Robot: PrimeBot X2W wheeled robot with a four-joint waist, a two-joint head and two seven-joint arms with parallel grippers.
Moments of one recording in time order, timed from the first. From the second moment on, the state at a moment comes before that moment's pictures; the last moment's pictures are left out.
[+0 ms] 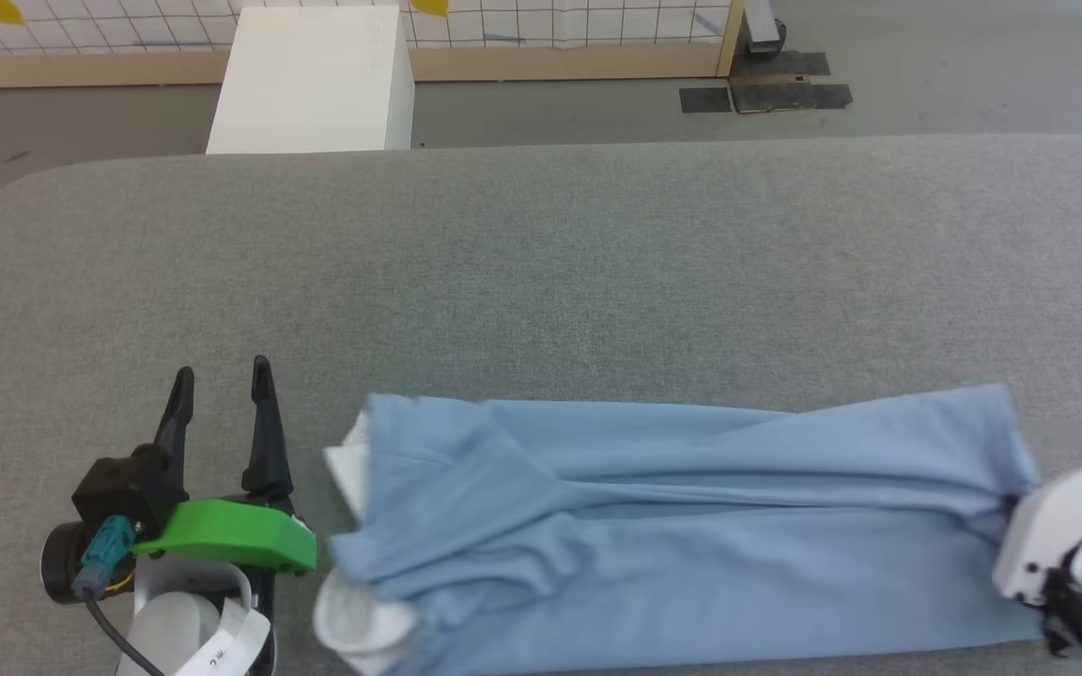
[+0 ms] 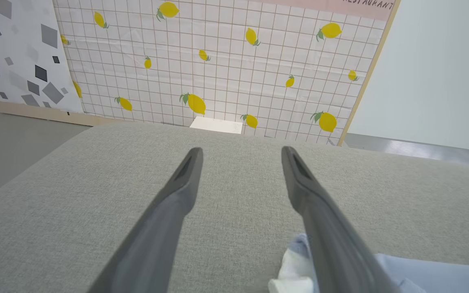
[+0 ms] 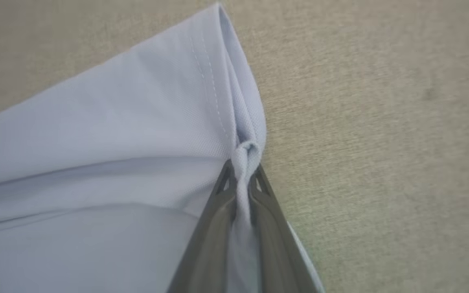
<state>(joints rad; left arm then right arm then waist) -0.14 0.07 0.08 0.17 -0.19 -0.07 -0.26 -0.19 -0.04 -0.42 0.26 0.09 0.13 0.64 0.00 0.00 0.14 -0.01</state>
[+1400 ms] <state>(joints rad) -0.15 0.05 0.10 0.21 -0.16 -0.11 -0.26 -0.28 -0.09 0.54 -0.12 0.13 0.13 0.69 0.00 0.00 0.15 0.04</state>
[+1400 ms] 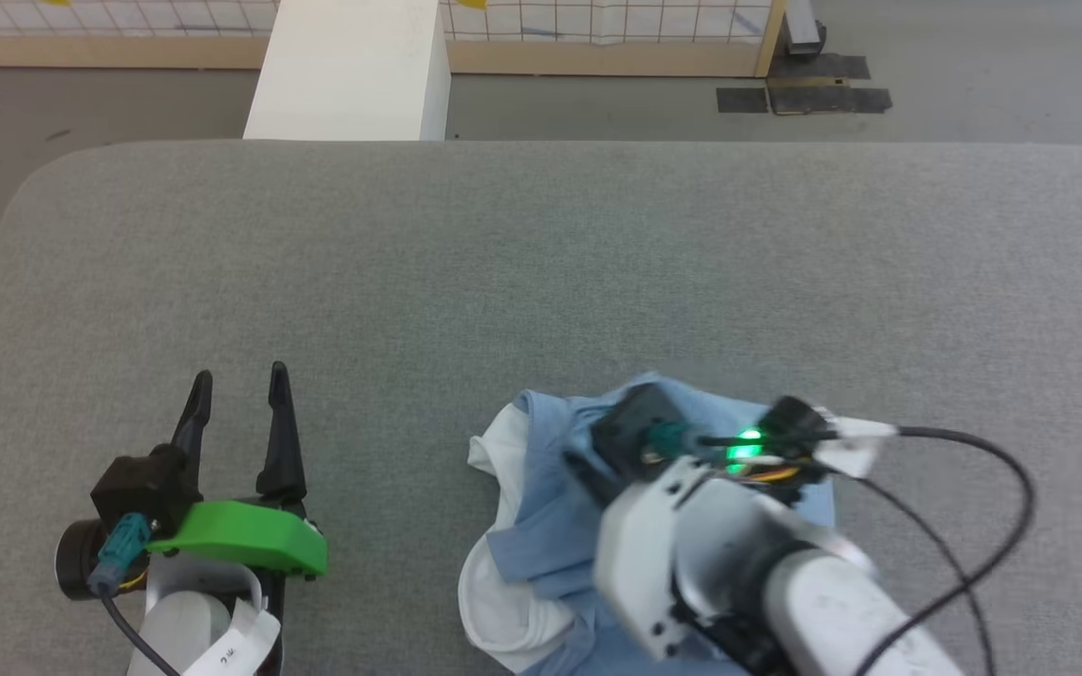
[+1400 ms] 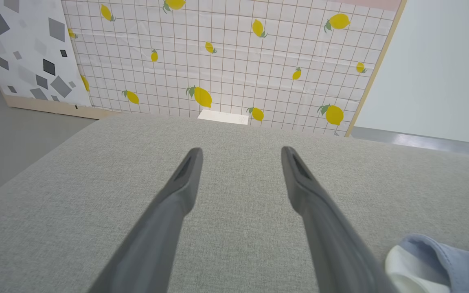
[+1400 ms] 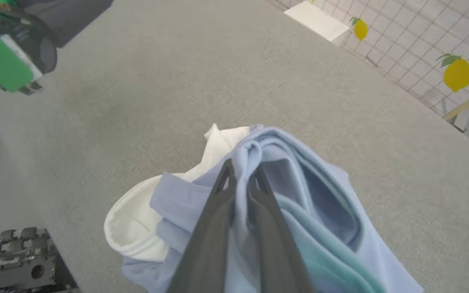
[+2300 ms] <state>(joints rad) -0.16 0.05 0.09 0.23 -0.16 -0.11 -0.26 -0.48 -0.05 0.67 0.19 0.46 0.13 0.26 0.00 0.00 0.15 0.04</state>
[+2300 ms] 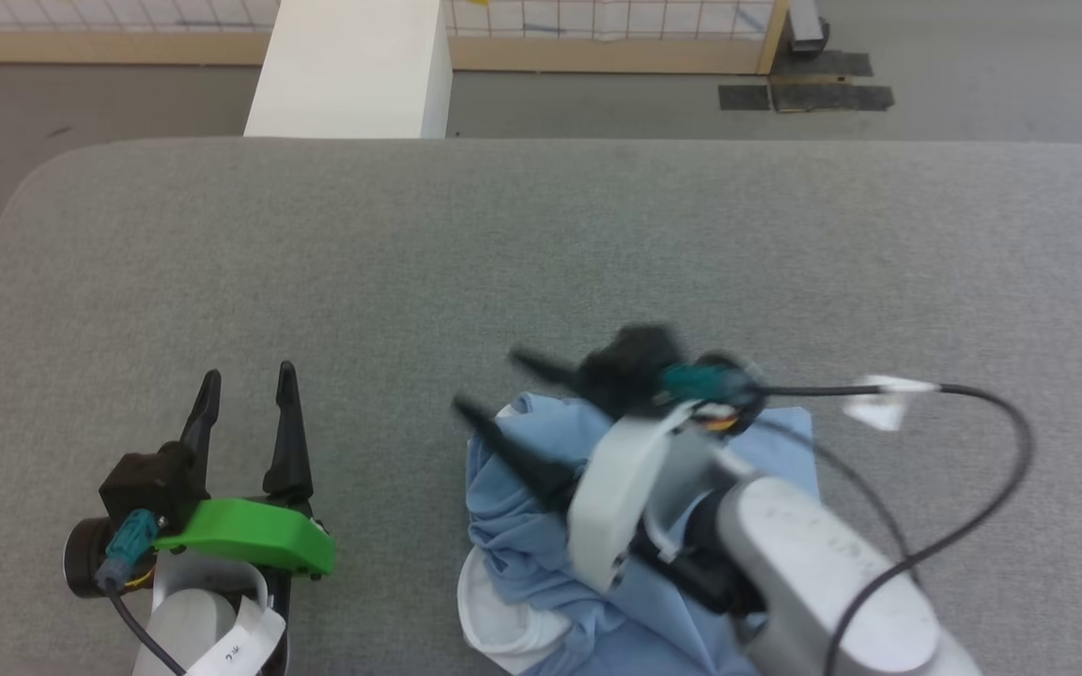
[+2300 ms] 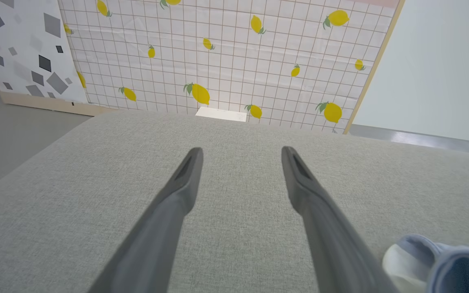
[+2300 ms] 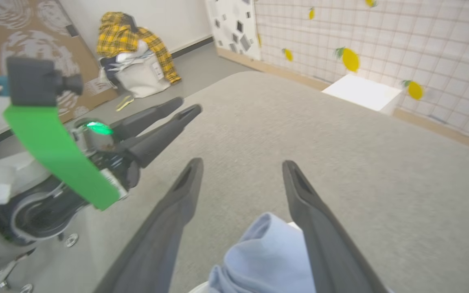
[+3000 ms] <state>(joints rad) -0.12 0.05 0.07 0.19 -0.16 -0.10 -0.26 -0.11 -0.13 0.04 0.03 0.23 0.13 -0.15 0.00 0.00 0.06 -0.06</state>
